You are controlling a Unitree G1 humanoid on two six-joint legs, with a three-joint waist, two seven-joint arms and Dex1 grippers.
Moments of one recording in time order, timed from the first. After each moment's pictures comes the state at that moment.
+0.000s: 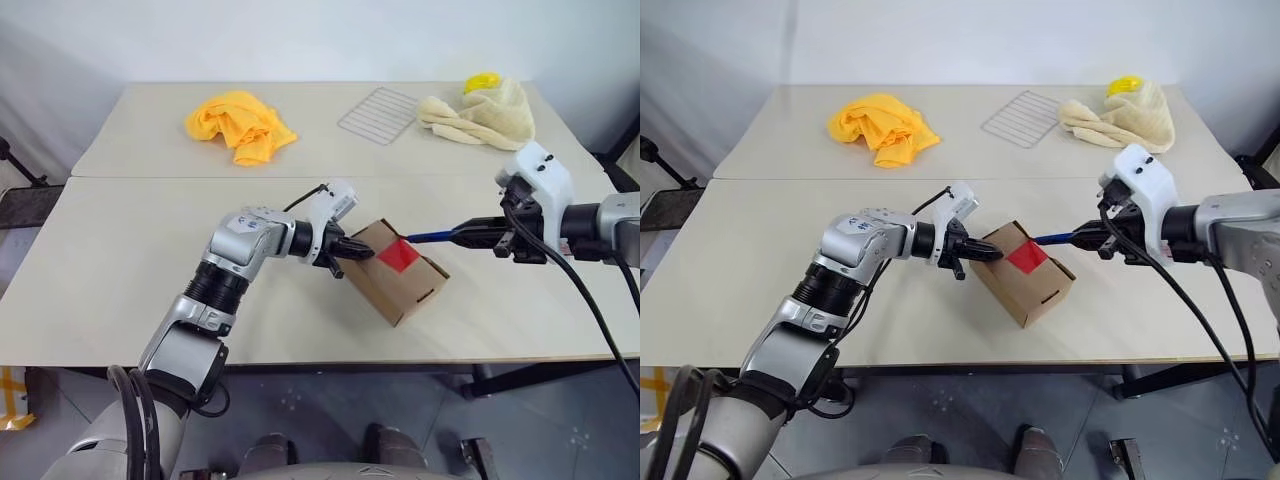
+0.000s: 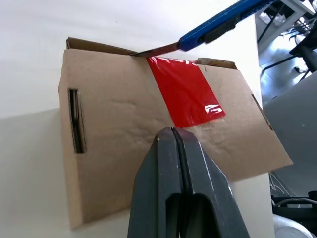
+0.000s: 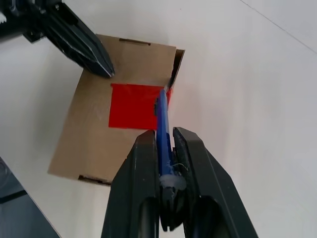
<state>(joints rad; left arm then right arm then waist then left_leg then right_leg) -1.02 0.25 -0.25 0.37 -0.30 0.91 -0.87 -0.79 -1.06 -0.05 -0.35 0.73 1.38 0.76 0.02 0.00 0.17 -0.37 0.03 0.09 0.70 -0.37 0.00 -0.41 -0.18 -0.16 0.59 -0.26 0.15</state>
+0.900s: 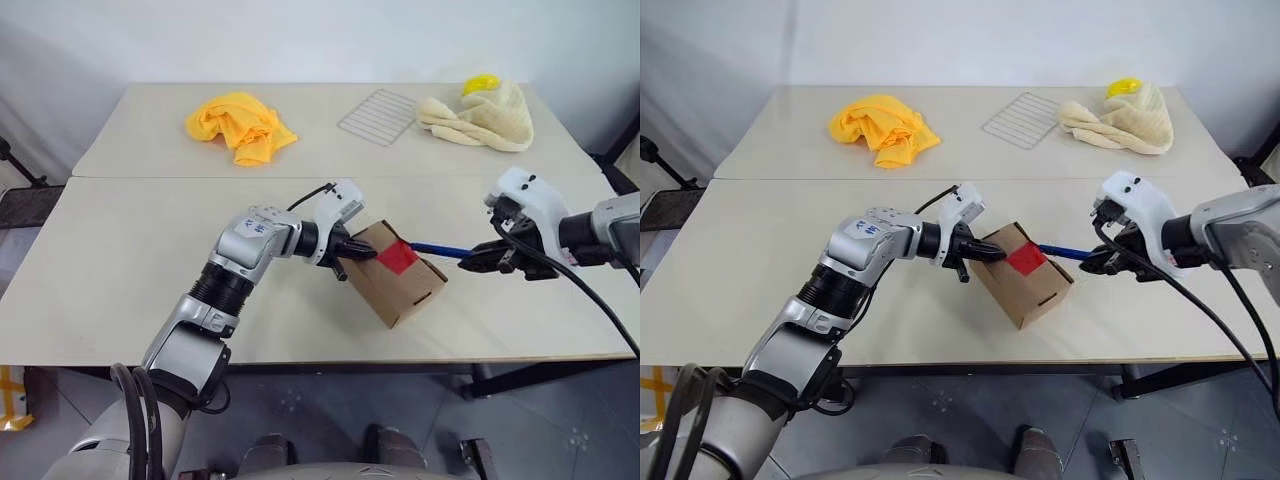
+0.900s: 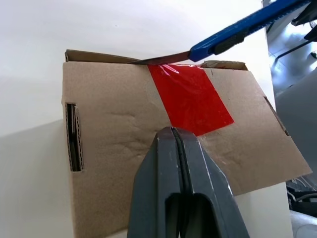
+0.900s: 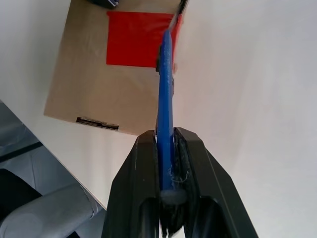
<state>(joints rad) -1.02 0.25 -0.29 0.37 -0.26 0.86 -0.86 -0.89 -1.18 0.17 -0.29 0.69 1.46 0.88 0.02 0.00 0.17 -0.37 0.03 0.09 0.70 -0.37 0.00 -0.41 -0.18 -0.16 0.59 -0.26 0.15</state>
